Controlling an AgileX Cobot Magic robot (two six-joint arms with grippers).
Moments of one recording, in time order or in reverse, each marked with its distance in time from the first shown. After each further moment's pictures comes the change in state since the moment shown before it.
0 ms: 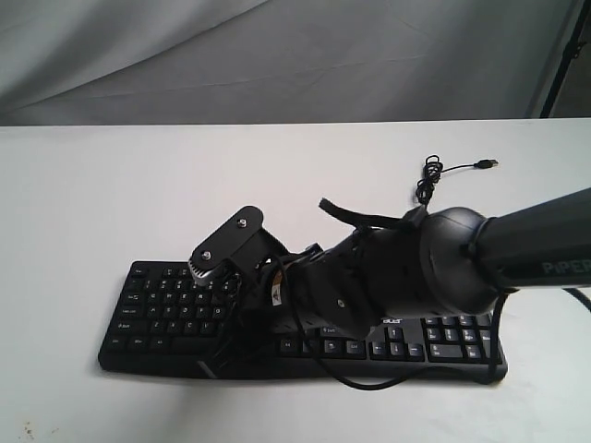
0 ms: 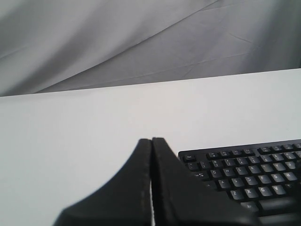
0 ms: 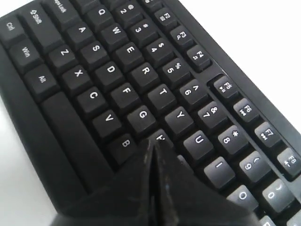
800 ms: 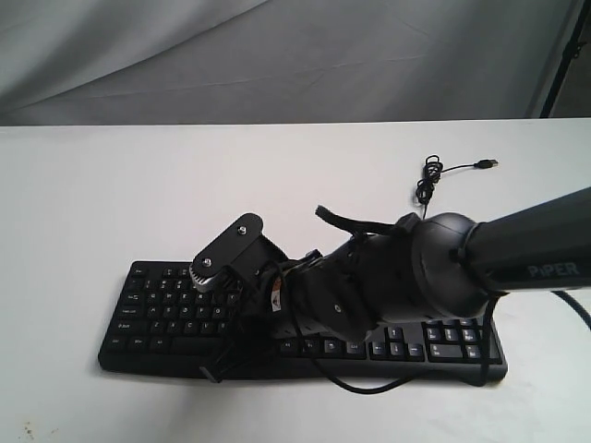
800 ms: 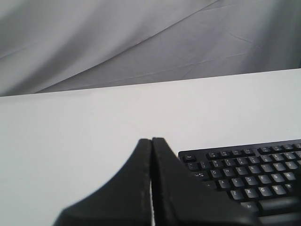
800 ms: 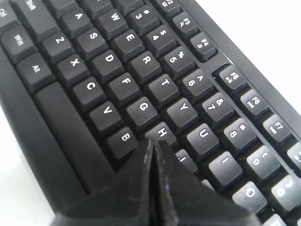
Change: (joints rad) left arm 0.000 0.000 0.000 0.000 0.000 0.000; right arm 0.000 0.023 0.000 0.004 -0.004 -0.002
